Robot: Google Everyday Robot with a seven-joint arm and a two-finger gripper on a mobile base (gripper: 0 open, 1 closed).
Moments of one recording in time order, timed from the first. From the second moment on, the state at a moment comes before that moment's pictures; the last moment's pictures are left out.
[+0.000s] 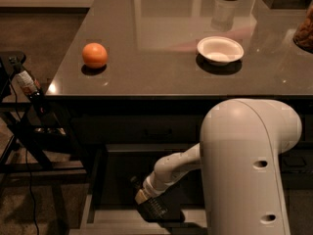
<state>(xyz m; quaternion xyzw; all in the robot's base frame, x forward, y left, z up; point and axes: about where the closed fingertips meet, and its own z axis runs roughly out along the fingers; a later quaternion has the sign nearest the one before) 0.475 0.043 0.356 -0.34 0.91 0.20 0.08</state>
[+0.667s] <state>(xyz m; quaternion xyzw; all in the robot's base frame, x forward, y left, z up) 0.475 0.043 0.356 -0.34 0.91 0.20 0.07</state>
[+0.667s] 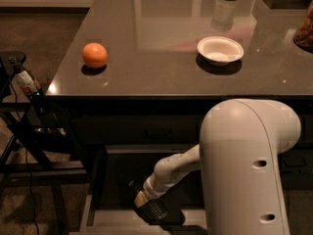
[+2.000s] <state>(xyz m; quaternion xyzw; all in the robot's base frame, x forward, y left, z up) 0.491 0.000 0.472 -0.33 0.92 0.19 0.07</state>
